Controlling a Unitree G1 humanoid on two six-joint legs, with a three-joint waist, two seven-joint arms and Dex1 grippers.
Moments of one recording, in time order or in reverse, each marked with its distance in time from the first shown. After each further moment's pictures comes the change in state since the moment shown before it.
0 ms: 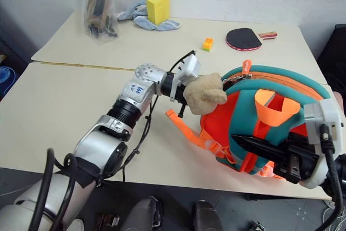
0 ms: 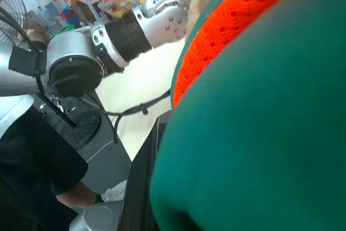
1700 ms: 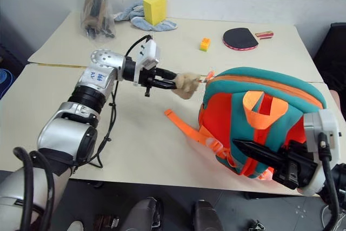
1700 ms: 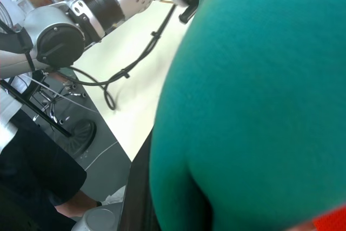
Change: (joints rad) left arm -0.048 0.302 0.006 0.204 0.126 -0.176 0.035; right arm 0.122 0.052 -0.021 -0.035 -0.012 -0.038 -0.014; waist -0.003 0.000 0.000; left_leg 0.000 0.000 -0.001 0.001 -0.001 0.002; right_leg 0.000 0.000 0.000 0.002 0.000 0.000
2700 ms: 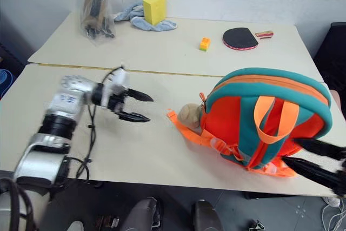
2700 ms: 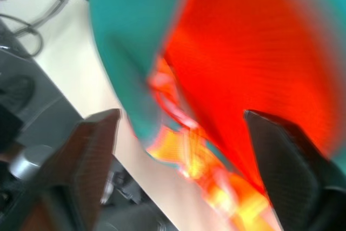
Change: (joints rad) left arm 0.344 0.332 0.109 -0.564 -0.216 0.491 -0.213; right arm 0.238 -0.102 -0.370 0.386 -0.489 -0.012 0.580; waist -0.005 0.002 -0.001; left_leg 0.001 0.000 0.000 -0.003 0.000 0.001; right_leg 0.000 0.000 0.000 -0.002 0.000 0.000
